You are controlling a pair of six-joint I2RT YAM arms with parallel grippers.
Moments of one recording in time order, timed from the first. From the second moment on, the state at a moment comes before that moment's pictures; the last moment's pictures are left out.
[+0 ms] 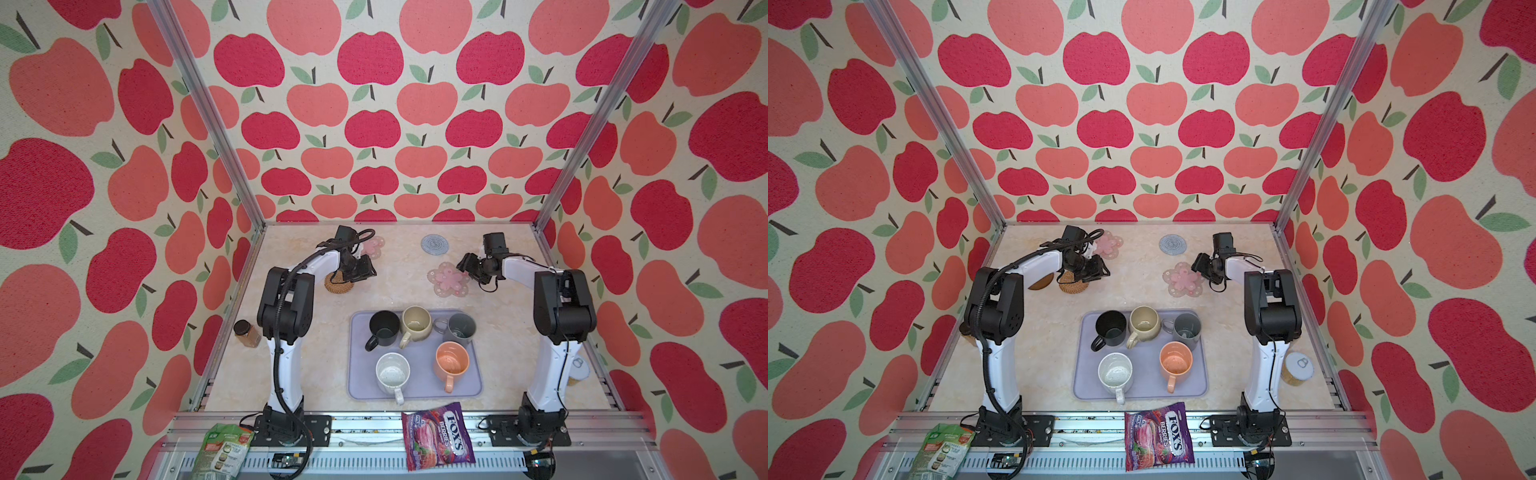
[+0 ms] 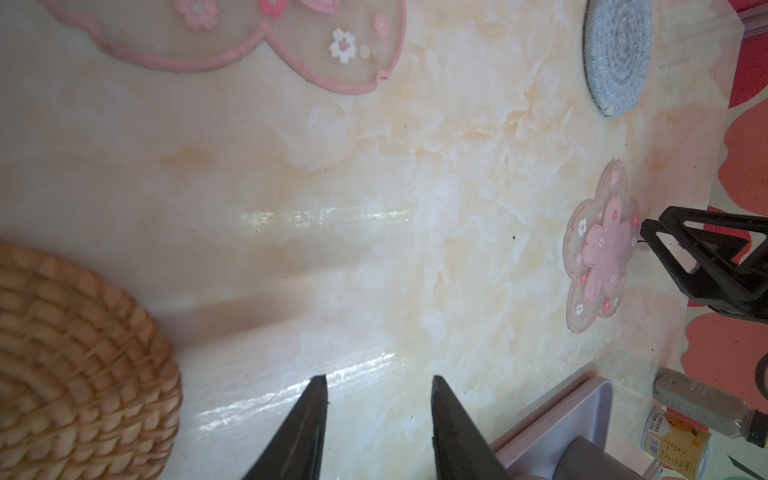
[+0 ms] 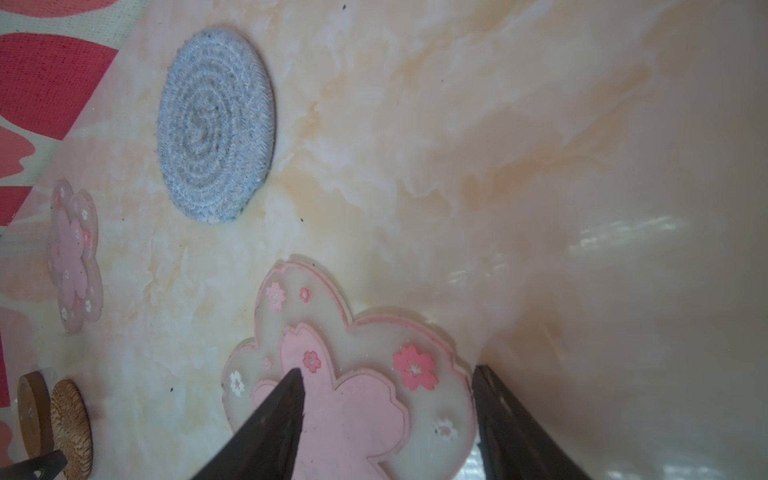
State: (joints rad) left arm -0.27 2.10 1.55 -0.56 0.42 -0.40; right arm 0.19 2.04 1.35 -0.28 -0.24 0.55
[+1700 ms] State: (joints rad) left arm -0.14 1.96 1.44 -0.57 0.35 -0.41; right arm 0.24 1.97 1.29 -0.35 -0.22 0.58
